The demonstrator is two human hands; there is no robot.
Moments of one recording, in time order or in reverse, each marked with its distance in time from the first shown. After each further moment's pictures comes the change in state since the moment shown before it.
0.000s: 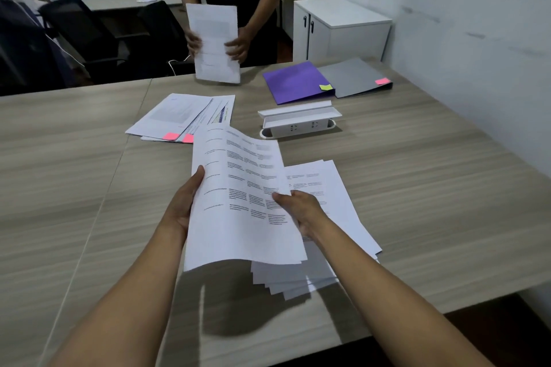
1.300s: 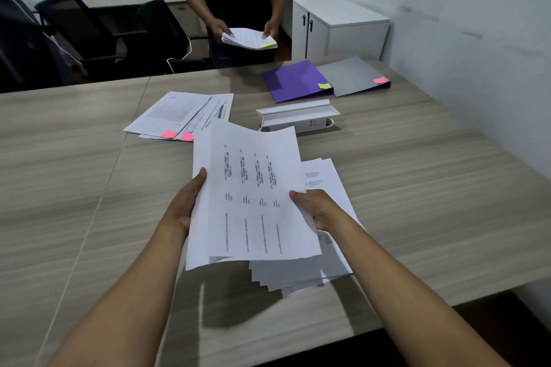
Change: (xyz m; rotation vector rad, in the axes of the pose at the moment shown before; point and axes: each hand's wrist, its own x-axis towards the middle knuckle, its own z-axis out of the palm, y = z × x) left_hand 0.002 -0.005 -0.001 0.009 0.018 -0.065; right_hand 0.011 -0.007 -0.029 -0.286 0.138 -0.018
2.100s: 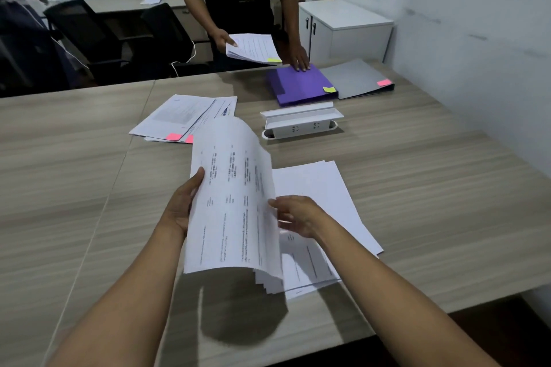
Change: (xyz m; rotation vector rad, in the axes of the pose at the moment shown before) left_hand -0.012 0.009 -0.001 -0.042 -0.014 0.040; right_hand -0.011 -0.004 0.030 0.162 -0.208 0.148
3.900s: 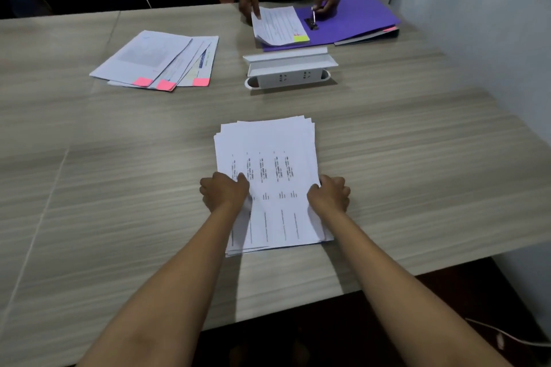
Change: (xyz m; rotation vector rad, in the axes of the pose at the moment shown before) left_hand 0.059 -0.131 0.054 1.234 0.924 -0.047; right_hand 0.019 0.066 -0.088 -0.891 0.658 -0.131
